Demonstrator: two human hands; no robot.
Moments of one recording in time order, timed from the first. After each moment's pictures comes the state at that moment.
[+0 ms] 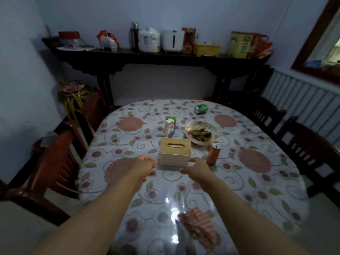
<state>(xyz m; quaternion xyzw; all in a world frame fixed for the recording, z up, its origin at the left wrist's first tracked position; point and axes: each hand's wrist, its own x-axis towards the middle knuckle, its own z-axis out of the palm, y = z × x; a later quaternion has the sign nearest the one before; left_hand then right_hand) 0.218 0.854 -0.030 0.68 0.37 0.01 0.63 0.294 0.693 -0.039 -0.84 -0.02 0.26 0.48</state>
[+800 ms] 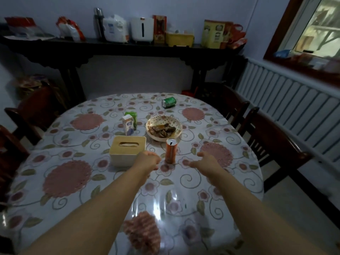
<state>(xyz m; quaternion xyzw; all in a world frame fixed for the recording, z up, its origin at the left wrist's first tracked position) 0.350 0.681 -0.042 0.69 0.33 -0.04 0.64 0.415 0.504 -0.049 -0.84 0.03 0.21 0.49</state>
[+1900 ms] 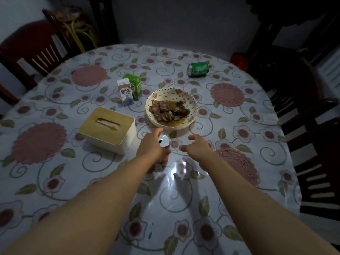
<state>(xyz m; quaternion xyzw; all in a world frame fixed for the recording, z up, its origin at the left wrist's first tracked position) 0.558 0.656 -0.156 0.82 0.40 -0.01 0.40 0.649 0.541 -0.148 -0.85 -0.09 0.36 0.38</state>
